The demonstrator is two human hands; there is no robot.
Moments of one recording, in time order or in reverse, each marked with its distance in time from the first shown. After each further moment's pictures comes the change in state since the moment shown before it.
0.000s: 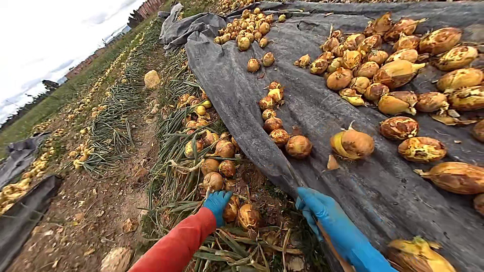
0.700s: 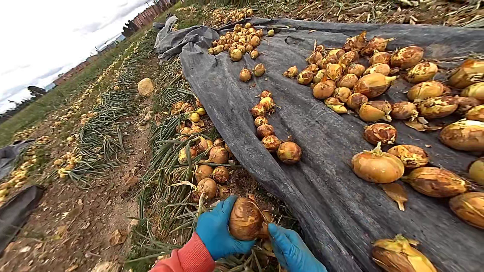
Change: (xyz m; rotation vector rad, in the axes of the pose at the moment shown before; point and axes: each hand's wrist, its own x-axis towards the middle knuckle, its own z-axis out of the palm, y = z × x) left_hand -0.103 0.060 -0.021 -0.490 0.751 0.242; right_hand -0.023 0.051 0.054 0.098 -0.175 -0.125
